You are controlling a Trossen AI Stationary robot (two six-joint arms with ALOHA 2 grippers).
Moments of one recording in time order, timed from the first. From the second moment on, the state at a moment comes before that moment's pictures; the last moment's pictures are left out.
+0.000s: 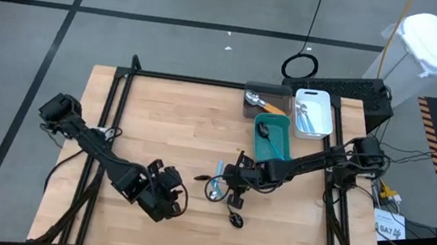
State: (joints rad) left arm -0.59 1.60 1.15 -0.72 -0.51 -1.06; right arm 0.21 1.76 1.02 -0.29 0.08 0.41
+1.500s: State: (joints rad) left arm -0.57 1.60 1.15 -0.75 -0.52 -1.12; right arm 0.24 1.84 1.02 -0.22 0.03 0.33
